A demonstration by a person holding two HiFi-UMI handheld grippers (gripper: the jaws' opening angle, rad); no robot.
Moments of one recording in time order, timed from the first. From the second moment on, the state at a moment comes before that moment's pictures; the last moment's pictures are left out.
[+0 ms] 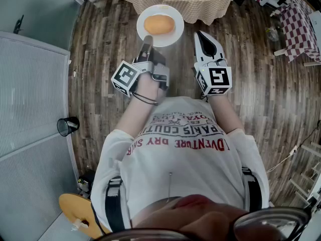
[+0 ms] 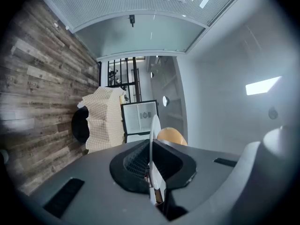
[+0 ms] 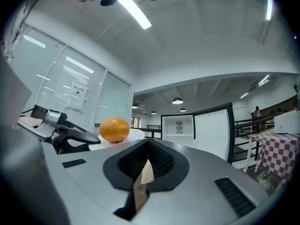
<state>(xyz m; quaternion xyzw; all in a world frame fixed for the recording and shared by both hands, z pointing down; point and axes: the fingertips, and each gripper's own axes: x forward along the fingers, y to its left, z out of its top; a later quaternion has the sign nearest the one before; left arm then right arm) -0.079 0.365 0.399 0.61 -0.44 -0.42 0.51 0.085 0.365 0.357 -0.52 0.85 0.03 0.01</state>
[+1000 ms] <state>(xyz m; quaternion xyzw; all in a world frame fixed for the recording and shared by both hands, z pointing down) -0.053 0.329 0.448 0.58 -0.46 -0.39 0.55 0.104 0.323 0.411 -0.49 0.87 -0.06 -0.01</state>
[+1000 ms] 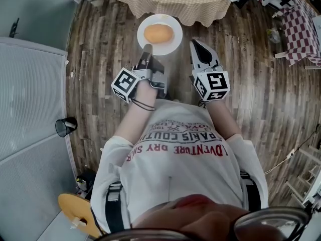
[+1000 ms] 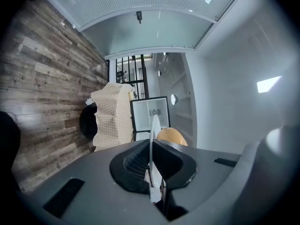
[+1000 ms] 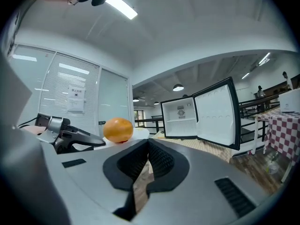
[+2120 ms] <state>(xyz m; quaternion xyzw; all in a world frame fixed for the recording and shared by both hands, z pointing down) -0.162 -0.028 0.443 0.61 -0.40 -0.36 0.58 -0.003 -0.004 0.408 -0.55 0.83 -0.05 -0.03</state>
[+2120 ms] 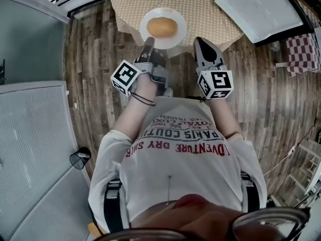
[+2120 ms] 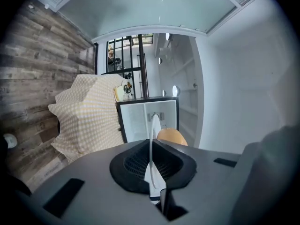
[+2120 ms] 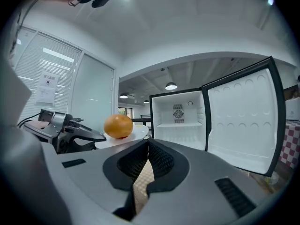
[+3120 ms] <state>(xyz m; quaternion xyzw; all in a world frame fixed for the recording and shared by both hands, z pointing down) -0.060 -0.268 0.464 0.56 -0.45 -0.38 0.59 0.098 -0.271 0.424 -0.51 0.86 -0.07 -0.04</state>
